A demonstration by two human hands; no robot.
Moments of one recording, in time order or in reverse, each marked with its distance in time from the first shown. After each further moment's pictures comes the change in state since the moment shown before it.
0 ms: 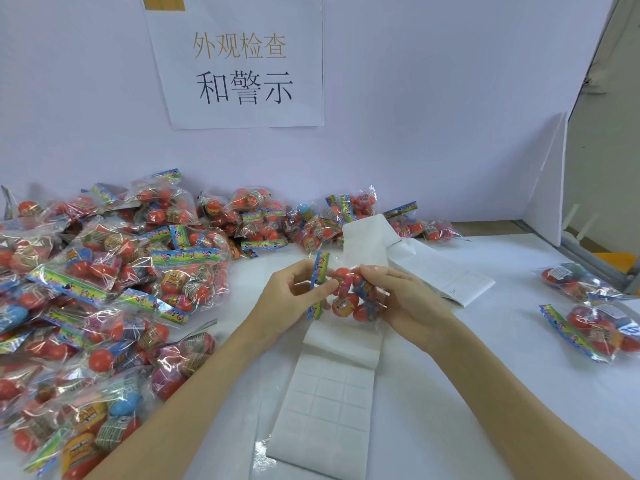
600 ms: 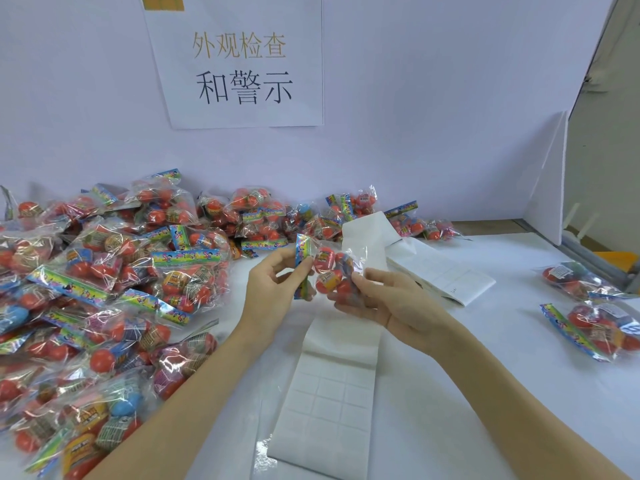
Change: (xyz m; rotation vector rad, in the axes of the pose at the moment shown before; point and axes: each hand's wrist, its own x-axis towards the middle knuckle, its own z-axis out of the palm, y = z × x) left_hand 0.007 -0.005 -0.006 -0.042 0.291 0.167; right_hand -0.011 -0.004 0.012 -0.003 -0.181 0.015
